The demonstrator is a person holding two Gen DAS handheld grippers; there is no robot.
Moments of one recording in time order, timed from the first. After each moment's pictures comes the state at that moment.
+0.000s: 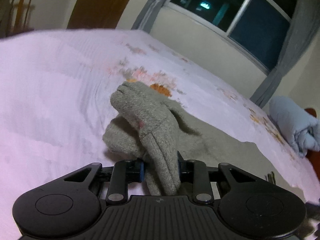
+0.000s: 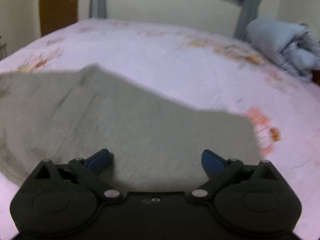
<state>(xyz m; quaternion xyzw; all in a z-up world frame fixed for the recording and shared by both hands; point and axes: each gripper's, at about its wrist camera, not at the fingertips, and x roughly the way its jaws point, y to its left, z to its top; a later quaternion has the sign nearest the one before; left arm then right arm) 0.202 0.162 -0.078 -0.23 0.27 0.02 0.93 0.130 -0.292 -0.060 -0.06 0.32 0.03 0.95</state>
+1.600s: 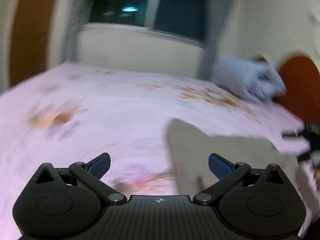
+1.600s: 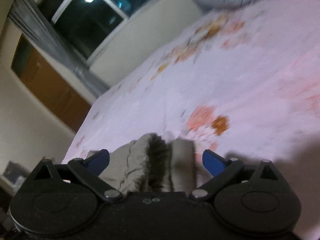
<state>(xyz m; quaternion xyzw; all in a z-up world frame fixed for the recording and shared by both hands) 0.168 0.044 -0.011 -0.09 0.23 -0.10 0.96 0.156 -0.511 -0.057 0.34 0.31 0.15 0.88</state>
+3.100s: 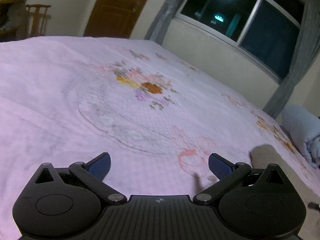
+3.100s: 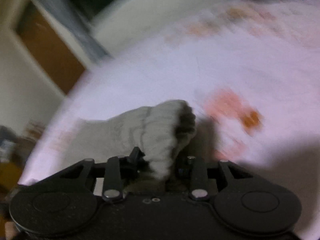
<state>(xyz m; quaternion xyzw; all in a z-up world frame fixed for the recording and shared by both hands) 0.195 0.084 -0.083 -0.24 0.25 0.08 0.93 0.185 -0.476 -0.072 0.26 0.36 0.14 0.88</state>
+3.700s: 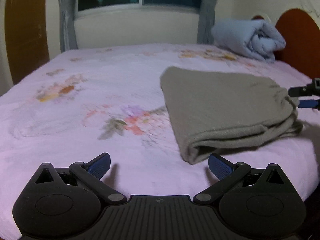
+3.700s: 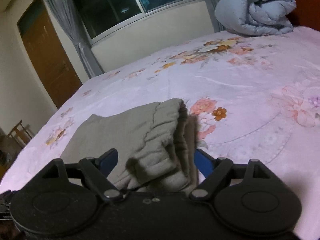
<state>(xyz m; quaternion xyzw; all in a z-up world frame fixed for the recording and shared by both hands) 0.125 -0.051 -0.054 0.03 0.31 -0.09 0.95 0.080 -0.444 -0.038 0.16 0.29 0.09 0.94</state>
